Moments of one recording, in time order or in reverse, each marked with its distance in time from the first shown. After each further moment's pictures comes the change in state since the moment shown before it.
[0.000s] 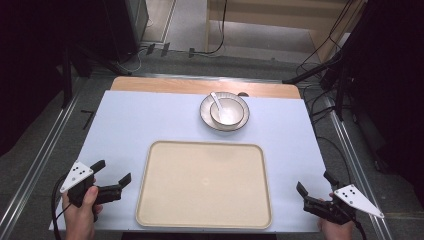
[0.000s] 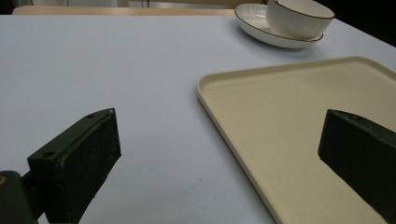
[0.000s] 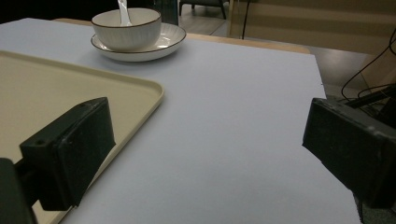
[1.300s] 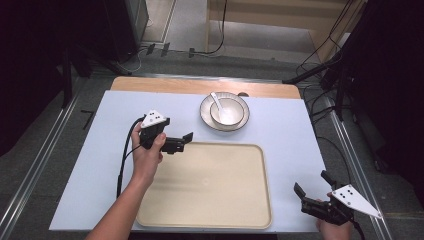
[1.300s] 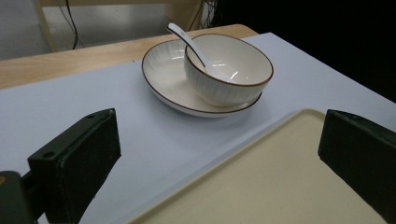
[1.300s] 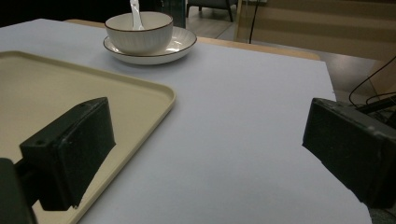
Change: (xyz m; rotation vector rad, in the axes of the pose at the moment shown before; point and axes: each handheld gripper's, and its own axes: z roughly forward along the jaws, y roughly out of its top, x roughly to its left) left arm -0.078 0.105 0.149 0.046 -0.216 0.085; right arm 0.007 0.005 -0.002 -0.008 0.026 -0.012
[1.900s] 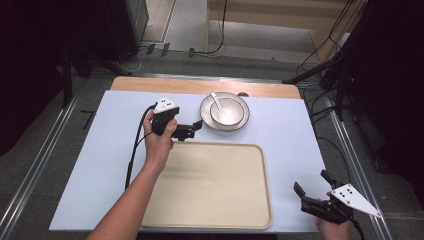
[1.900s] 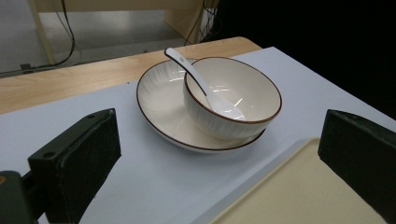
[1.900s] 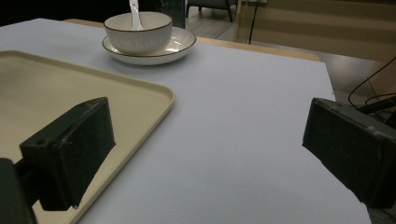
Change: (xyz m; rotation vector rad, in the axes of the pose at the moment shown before) left arm 0.003 0.024 0.038 -0.002 -0.009 -0.011; right arm -0.001 0.000 0.002 -0.002 0.000 -0.011
